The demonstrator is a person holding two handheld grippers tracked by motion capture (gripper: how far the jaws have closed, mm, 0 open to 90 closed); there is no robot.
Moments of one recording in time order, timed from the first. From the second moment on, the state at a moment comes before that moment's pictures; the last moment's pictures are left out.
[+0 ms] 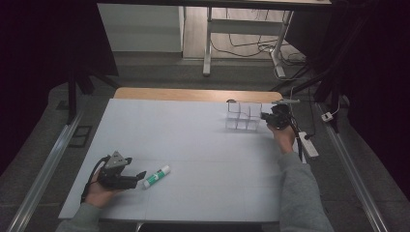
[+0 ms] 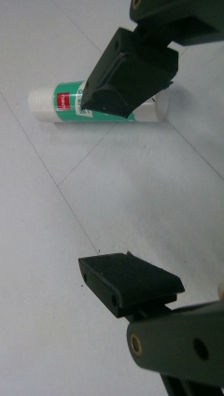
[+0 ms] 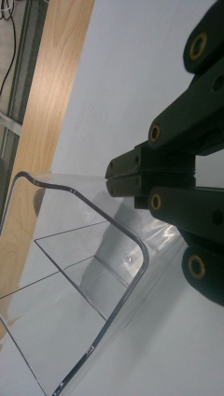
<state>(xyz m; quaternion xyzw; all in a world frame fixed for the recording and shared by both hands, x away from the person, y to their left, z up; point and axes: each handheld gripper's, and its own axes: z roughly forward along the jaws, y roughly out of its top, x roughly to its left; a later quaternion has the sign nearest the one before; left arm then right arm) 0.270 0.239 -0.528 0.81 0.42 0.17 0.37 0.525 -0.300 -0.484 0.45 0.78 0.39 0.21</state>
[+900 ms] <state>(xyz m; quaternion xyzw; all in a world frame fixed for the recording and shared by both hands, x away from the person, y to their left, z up) 0.270 0.239 -0.528 0.81 0.42 0.17 0.37 0.523 -0.244 -0.487 0.41 0.79 0.41 0.19</state>
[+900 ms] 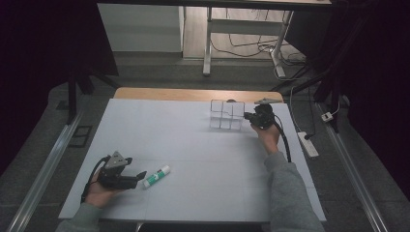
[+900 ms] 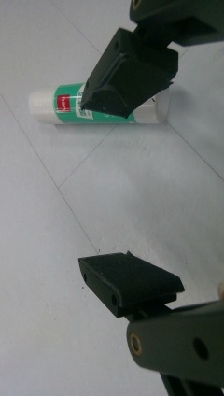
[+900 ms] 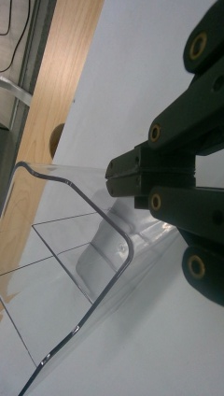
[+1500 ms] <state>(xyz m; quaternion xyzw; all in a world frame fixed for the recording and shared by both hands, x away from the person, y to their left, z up) 0.270 0.239 -0.529 0.81 0.42 0.17 0.37 0.527 -0.209 -0.488 0.39 0.80 0.41 0.18</state>
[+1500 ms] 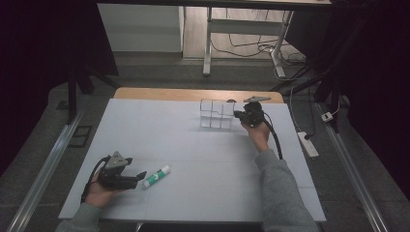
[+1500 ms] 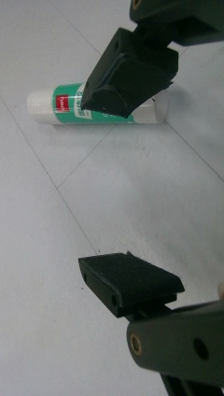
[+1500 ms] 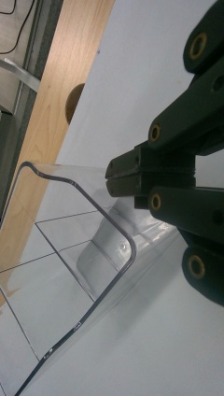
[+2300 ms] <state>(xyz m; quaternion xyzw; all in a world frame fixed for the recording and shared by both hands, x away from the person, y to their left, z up) 0.270 0.239 -0.529 0.81 0.42 0.17 0.37 0.504 -0.214 -0.480 0.38 0.80 0.42 0.19</state>
